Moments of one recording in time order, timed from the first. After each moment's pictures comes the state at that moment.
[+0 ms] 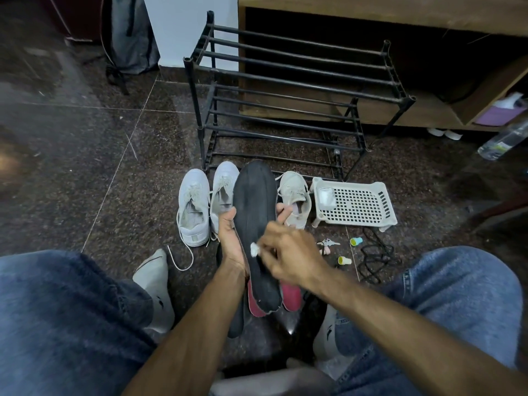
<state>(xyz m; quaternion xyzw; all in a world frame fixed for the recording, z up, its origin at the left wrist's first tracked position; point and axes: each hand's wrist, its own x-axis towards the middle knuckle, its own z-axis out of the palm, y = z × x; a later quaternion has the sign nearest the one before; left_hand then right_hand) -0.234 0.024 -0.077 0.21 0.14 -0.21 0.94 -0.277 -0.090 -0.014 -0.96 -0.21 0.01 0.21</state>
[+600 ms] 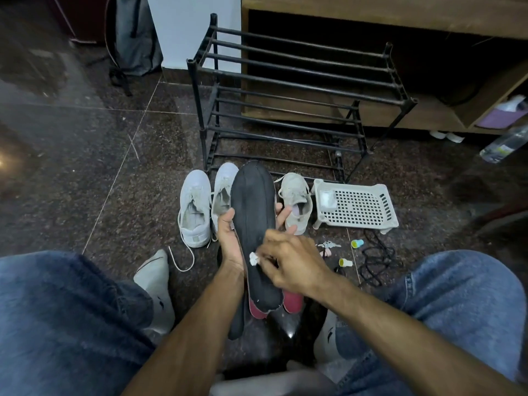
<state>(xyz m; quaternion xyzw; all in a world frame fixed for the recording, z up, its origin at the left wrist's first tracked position) -0.233 0.022 -0.082 0.16 0.10 -0.22 0.96 -0.285 -0.091 -0.010 -0.95 -0.23 0.02 0.20</state>
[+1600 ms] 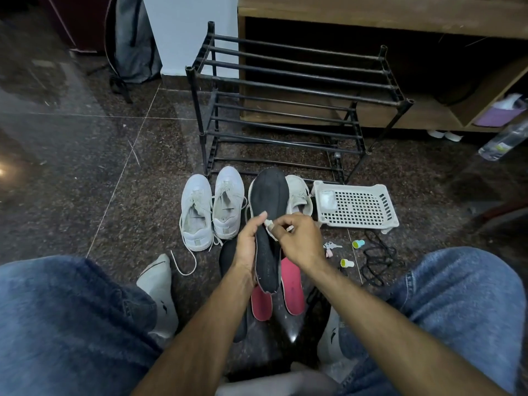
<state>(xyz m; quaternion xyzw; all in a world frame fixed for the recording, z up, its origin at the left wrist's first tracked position) -0.240 0.011 -0.071 0.29 0.17 -0.29 0.90 -0.247 -0.092 -0.046 -0.90 0.09 -0.03 0.42</state>
